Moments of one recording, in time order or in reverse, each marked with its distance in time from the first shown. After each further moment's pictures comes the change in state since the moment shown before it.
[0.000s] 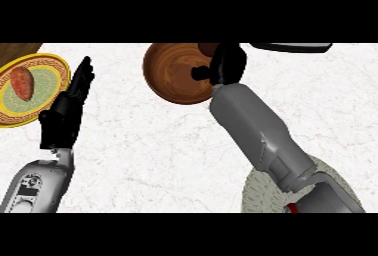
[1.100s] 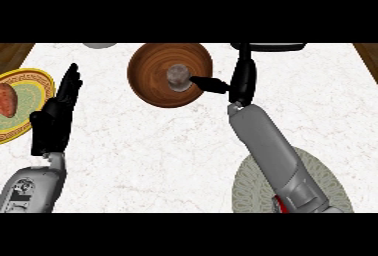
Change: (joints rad) left arm 0.046 -0.002 0.059 0.013 -0.016 0.009 0.003; right arm 0.305 0.000 -0.192 -0.337 -0.467 0.041 -0.666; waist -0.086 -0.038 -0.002
